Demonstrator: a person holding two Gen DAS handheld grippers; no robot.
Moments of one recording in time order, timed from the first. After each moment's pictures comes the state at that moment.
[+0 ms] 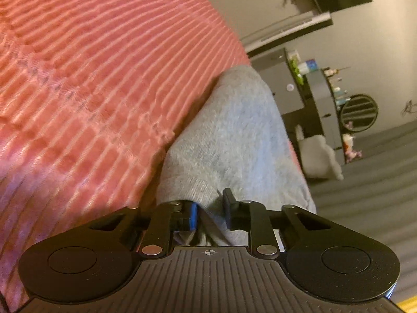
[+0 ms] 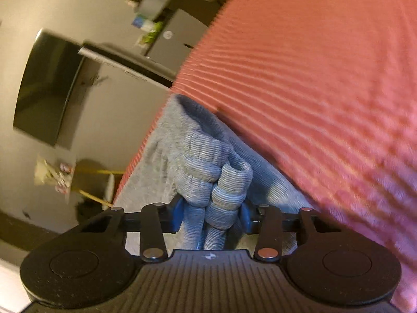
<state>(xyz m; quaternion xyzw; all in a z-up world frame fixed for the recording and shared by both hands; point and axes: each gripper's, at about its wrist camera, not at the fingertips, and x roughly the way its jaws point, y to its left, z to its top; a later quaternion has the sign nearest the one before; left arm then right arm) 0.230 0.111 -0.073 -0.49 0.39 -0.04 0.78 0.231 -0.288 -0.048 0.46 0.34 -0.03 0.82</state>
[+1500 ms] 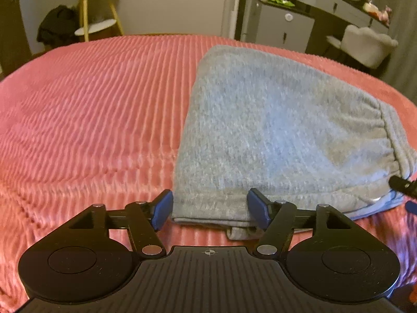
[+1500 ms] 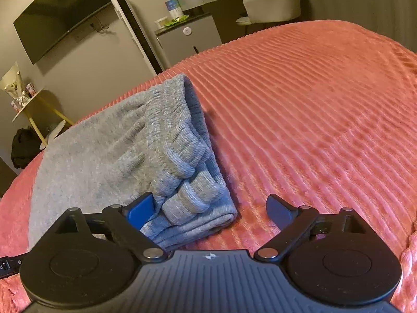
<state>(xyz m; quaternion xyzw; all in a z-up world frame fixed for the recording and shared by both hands) 0.228 0.017 -0.021 -0.05 0.45 0.02 0.89 0.196 -0.267 -0.044 0.20 0.37 -0.07 0.90</state>
